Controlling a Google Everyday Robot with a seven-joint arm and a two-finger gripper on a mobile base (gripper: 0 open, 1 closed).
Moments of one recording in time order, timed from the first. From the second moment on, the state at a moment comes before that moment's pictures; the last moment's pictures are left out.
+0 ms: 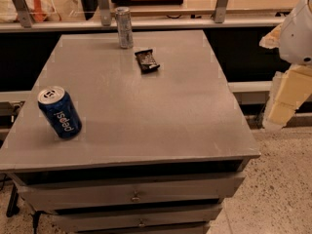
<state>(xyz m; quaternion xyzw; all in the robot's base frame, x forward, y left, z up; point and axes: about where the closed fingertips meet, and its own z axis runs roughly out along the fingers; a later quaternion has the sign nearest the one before) 0.438 -0.217 0.976 -0.60 0.78 -0.03 0.16</state>
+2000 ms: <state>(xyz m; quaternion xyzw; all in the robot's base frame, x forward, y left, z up) 0.581 -0.152 0.951 -0.38 0.87 0.06 0.31</state>
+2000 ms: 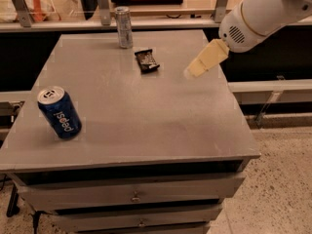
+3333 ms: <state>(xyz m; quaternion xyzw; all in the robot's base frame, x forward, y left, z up) 0.638 -0.048 0.921 -0.40 0.85 0.10 0.33</state>
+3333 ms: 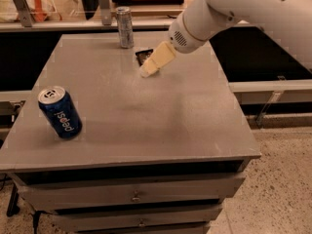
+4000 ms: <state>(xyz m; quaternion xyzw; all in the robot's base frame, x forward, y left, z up) 0.687 -0.001 0.889 -0.34 0.86 0.13 0.35</state>
